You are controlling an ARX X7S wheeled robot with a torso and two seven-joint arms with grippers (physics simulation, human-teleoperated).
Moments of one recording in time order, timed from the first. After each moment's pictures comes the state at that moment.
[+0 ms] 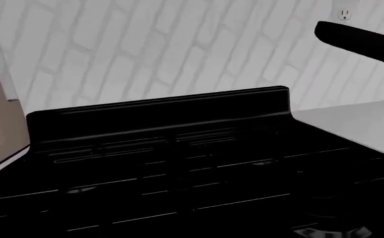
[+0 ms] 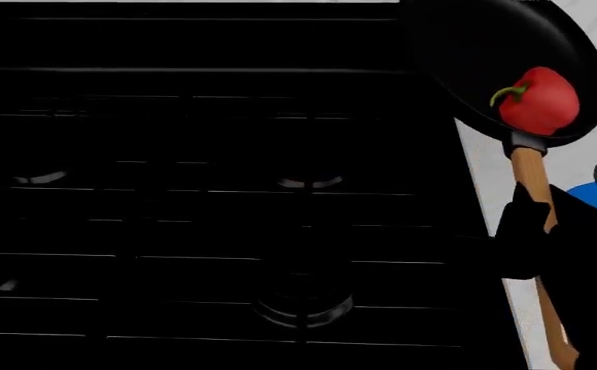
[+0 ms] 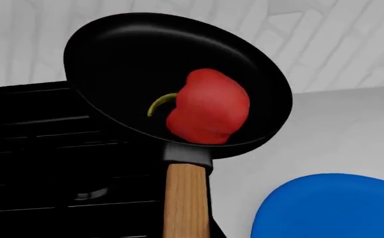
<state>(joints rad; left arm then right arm) 0.08 -0.34 0.12 0.75 -0.27 -0.49 -0.17 0.62 0.54 0.15 -0.32 0.84 1.09 0.26</state>
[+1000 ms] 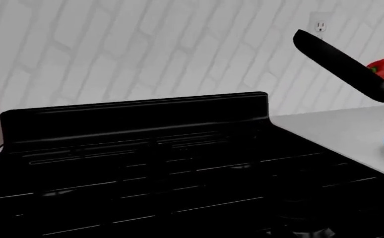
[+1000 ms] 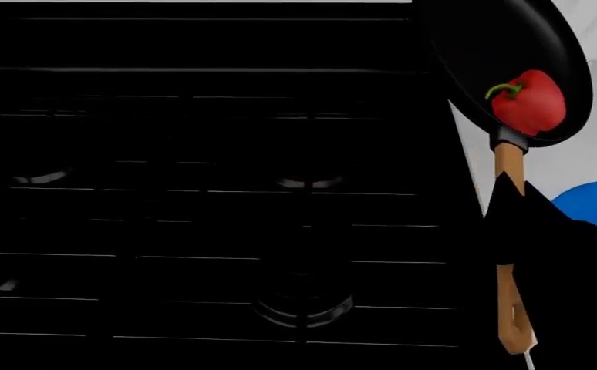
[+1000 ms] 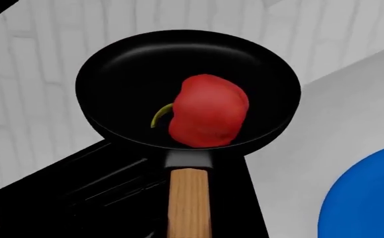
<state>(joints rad) 0.09 -0.37 0.12 0.81 -0.36 -0.52 -0.17 0.56 0.31 0.26 -0.06 0.77 0.73 0.06</state>
